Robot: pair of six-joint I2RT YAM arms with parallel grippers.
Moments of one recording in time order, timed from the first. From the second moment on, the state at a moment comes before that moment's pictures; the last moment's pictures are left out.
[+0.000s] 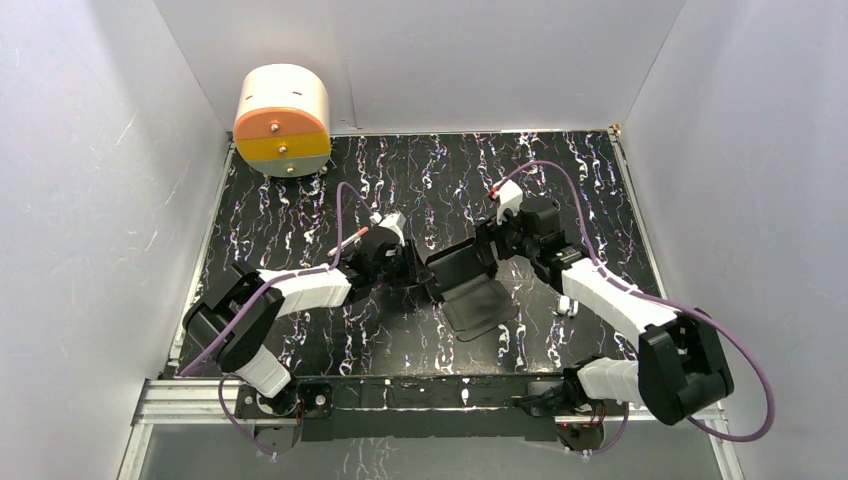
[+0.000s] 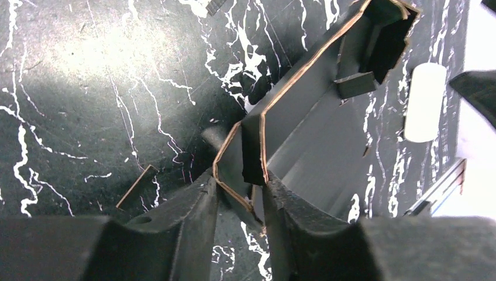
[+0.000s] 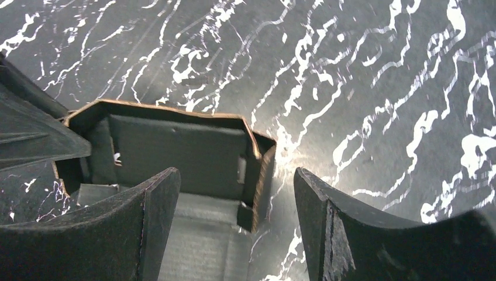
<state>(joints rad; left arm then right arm) -0.74 1.56 0.70 0.21 0.08 -0.79 0.46 1.22 0.69 -0.02 -0.16 -0.02</state>
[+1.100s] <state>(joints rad) -0.70 1.55 0.90 0.04 0.15 -0.01 0.55 1.24 0.79 -0.12 -0.43 -0.33</state>
